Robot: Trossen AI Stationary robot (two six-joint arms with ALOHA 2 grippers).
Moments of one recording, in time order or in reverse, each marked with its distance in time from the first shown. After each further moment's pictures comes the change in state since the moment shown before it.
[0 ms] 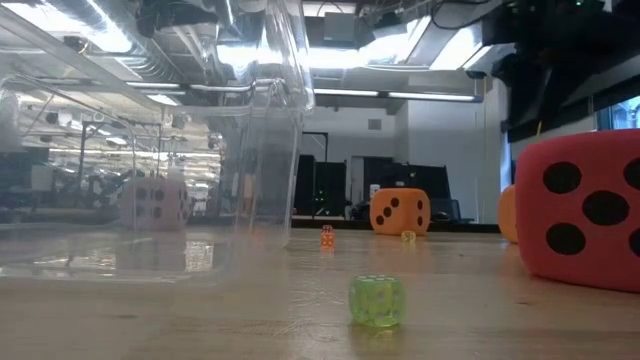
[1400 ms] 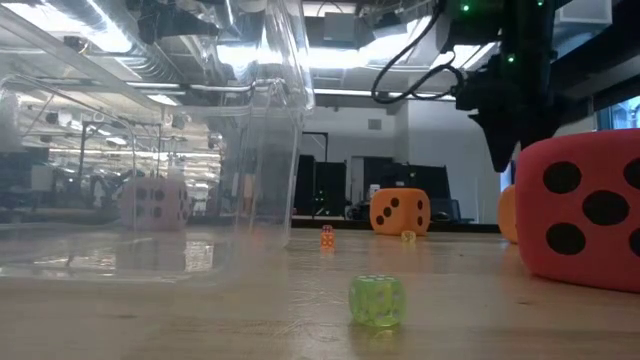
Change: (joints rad) left arm 0.058 0.000 0.000 -0.052 0.053 0.012; right arm -0.078 0.279 0.000 0.031 0.027 0.867
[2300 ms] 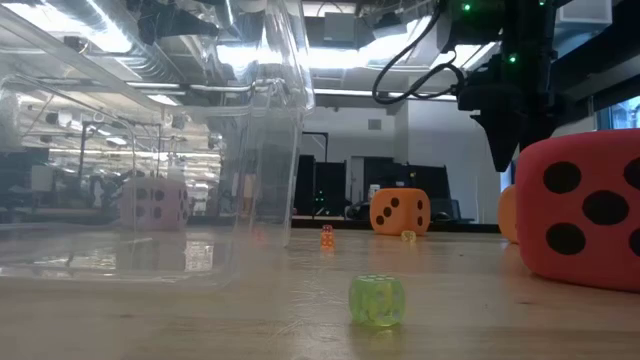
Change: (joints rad) left arm 0.000 0.000 0.000 0.000 0.000 0.001; right arm 0.001 0.006 0.000 -0.017 0.033 -0.046
